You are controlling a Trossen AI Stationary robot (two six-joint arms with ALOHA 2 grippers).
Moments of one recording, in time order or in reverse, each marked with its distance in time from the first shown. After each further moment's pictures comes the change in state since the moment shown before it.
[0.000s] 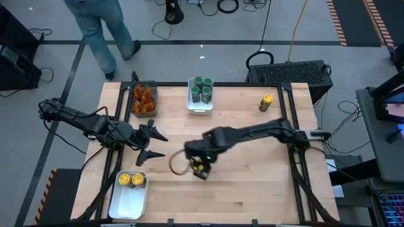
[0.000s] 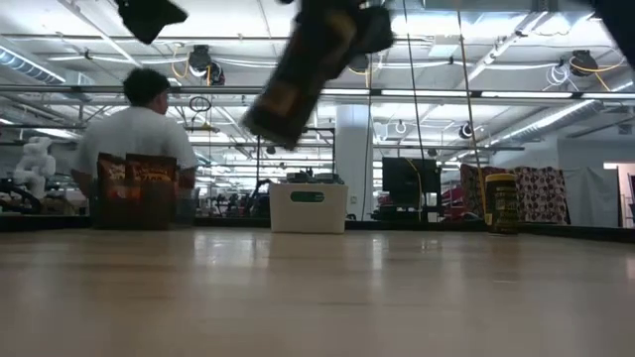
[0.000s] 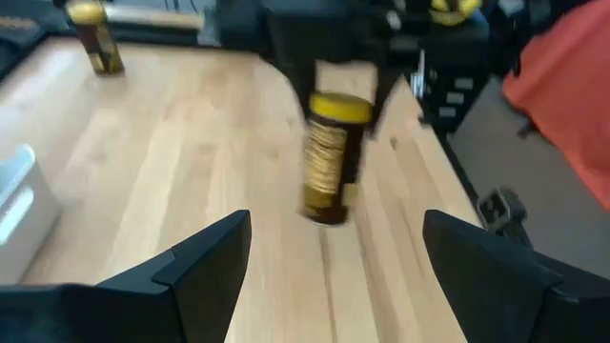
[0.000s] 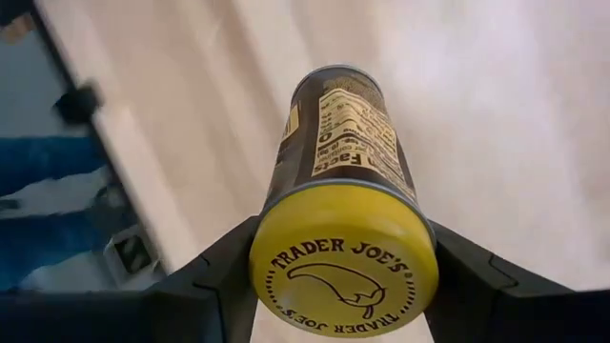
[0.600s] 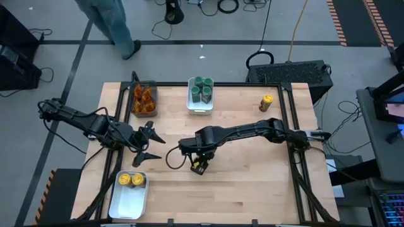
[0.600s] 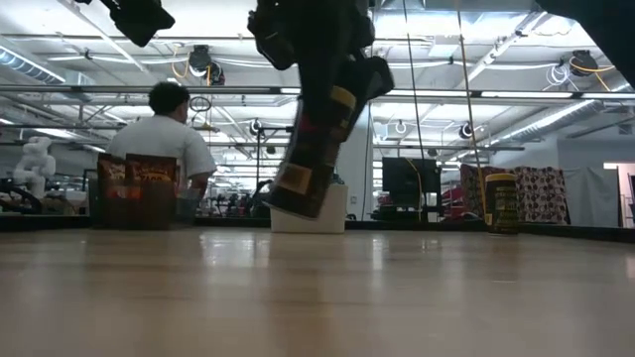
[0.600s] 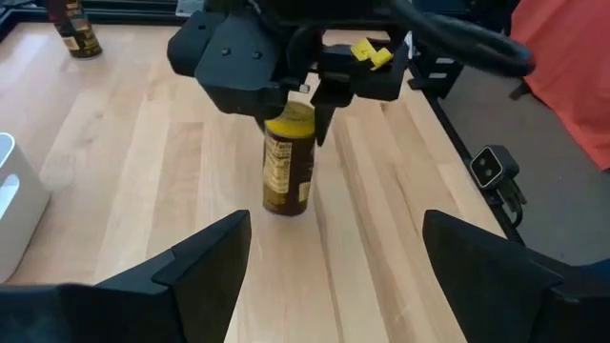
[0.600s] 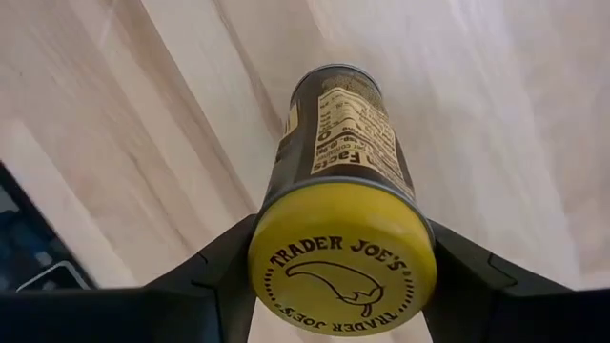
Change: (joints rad) left arm -0.008 -0.019 0.000 -0.087 0.045 0.047; right arm -0.059 0.100 -0.025 -0.012 -0.018 -0.012
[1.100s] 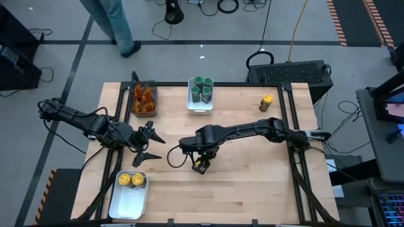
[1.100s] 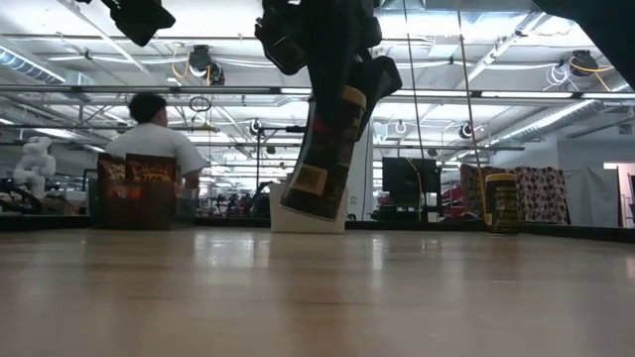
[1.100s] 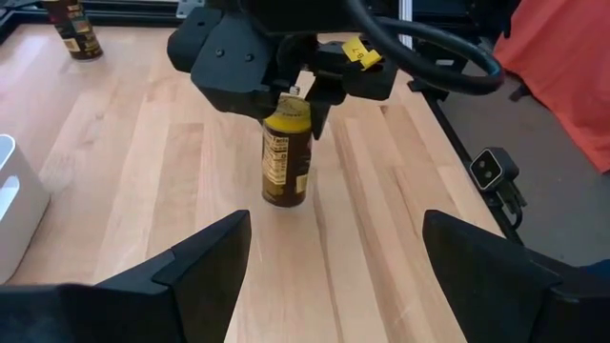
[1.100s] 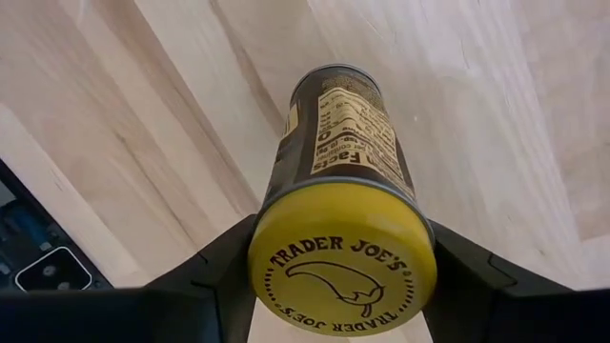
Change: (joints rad) left arm 0.000 0.000 0.000 0.004 -0.002 -0.001; right arm -0.010 0.000 0.000 -0.049 -0.034 0.014
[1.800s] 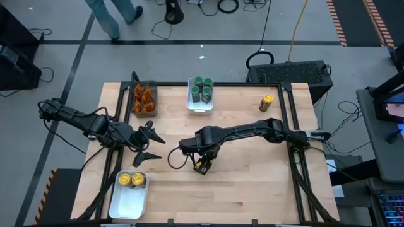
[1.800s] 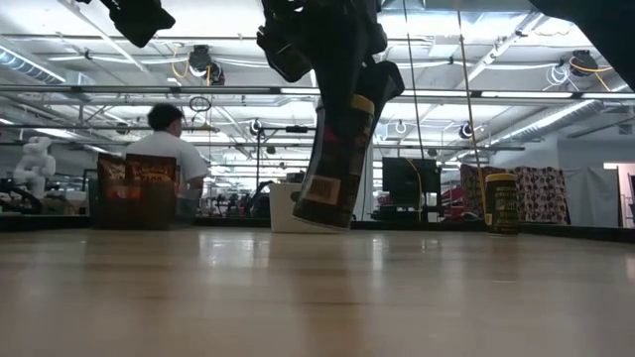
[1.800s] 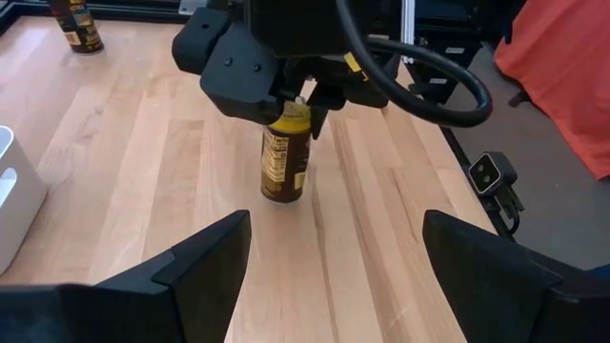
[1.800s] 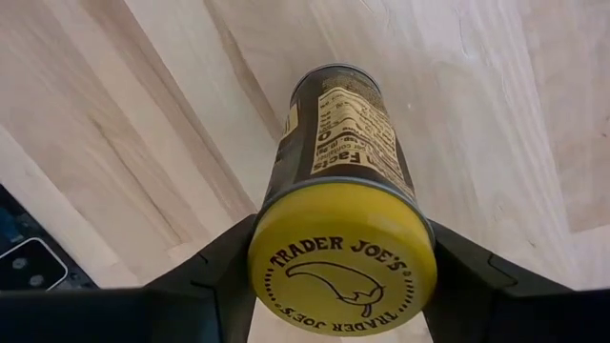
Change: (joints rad) left arm 0.000 0.000 0.000 0.000 -0.003 -0.027; right arm 0.000 0.016 -0.001 -0.032 0.002 -0.026
